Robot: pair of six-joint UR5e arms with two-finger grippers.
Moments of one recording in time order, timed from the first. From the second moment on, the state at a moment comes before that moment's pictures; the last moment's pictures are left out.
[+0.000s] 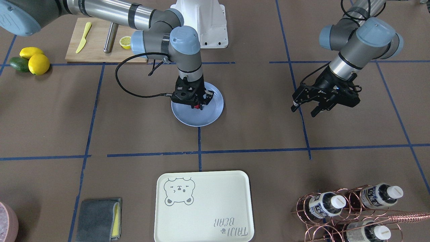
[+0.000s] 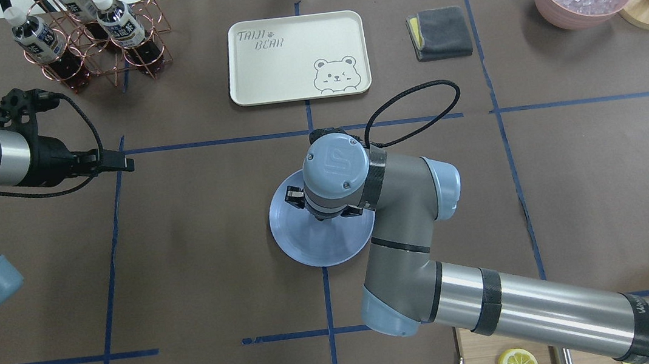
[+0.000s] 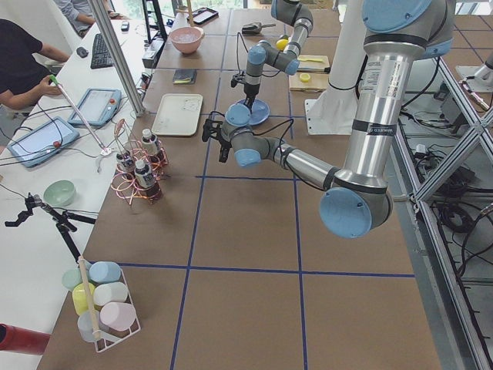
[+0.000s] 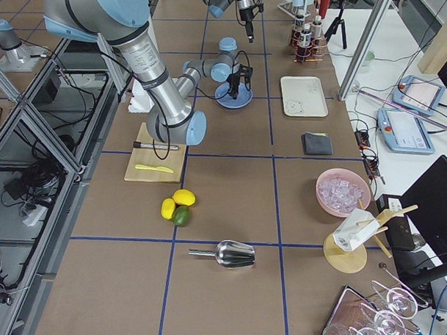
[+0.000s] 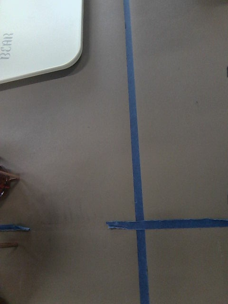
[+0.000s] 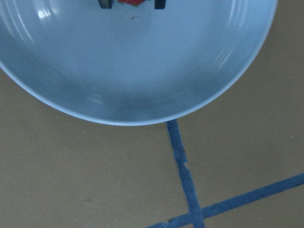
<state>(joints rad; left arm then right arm) -0.83 -1.74 -1.74 -2.34 -2.04 -1.09 0.42 -0.80 1.47 -1.39 1.75 1.58</state>
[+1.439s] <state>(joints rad) -0.92 -1.63 -1.74 -2.32 -2.06 -0.82 0.66 -1.12 1.81 -1.41 2.03 1.30</state>
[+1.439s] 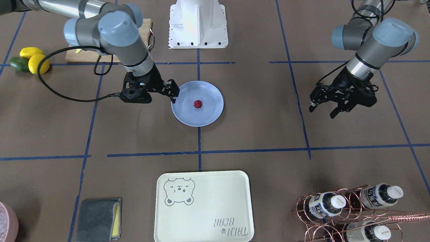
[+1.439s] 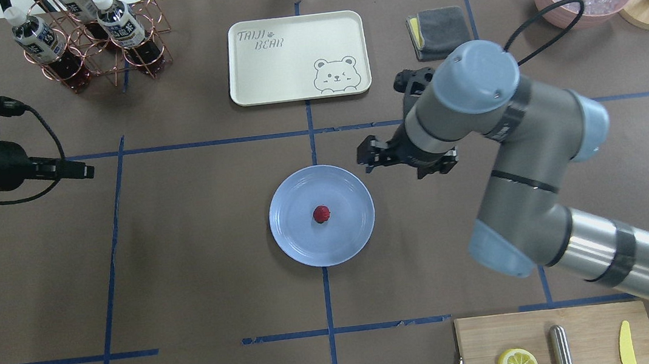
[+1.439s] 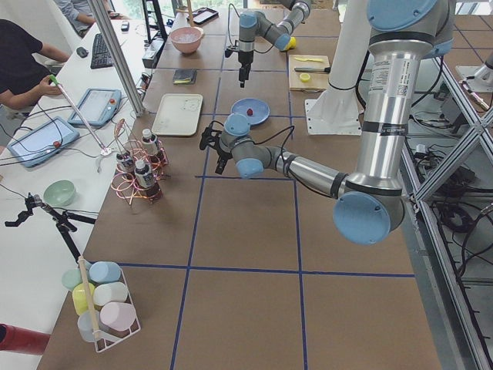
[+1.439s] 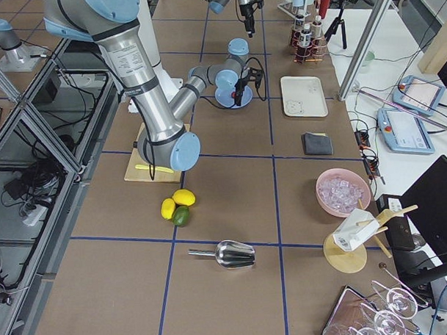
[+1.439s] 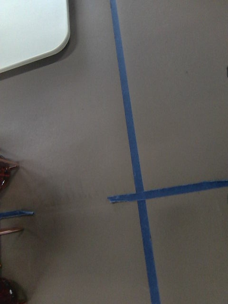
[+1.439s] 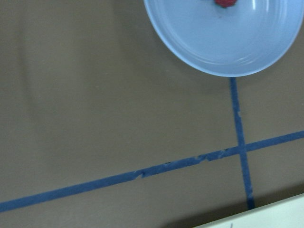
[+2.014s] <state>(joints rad) -1.29 -1.57 -1.76 -1.94 -2.20 -0.23 1.04 -1.48 1.88 -1.42 2.20 0.64</state>
